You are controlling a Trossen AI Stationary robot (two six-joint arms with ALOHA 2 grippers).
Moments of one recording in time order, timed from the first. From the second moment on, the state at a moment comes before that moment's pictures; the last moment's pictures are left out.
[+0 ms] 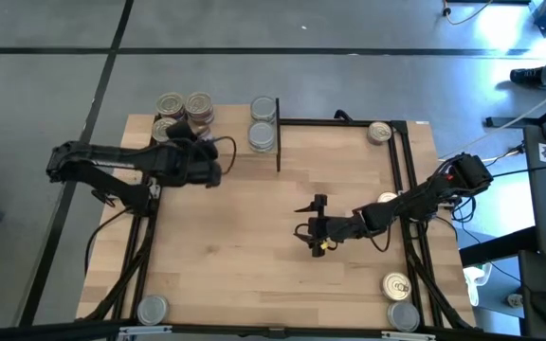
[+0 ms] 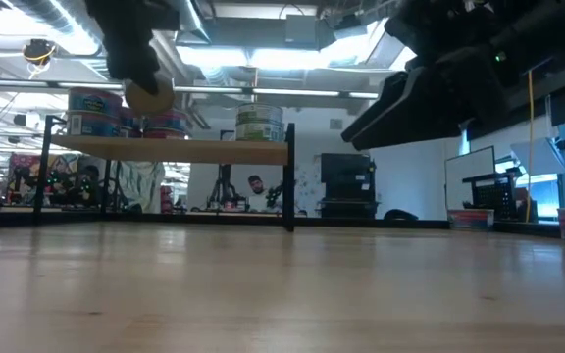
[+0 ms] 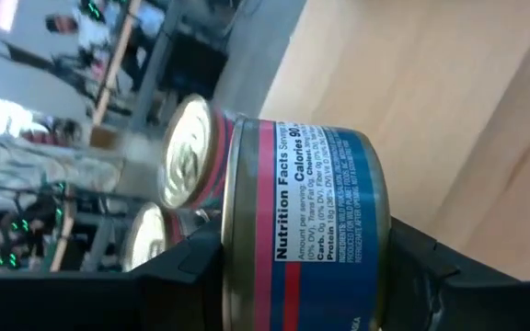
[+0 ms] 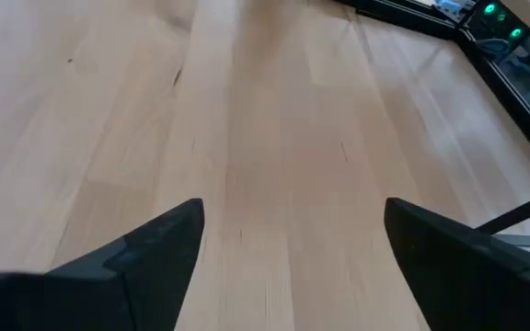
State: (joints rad) left arm 0.01 1.23 1.09 -1.19 -1.04 -0.25; right arm 0.37 1.55 0.68 0.30 0.48 -0.03
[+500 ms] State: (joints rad) left arm 0.23 1.24 1.00 -1.04 -0.95 -0.10; right arm 0.37 1.55 0.68 0.31 0.48 -0.02
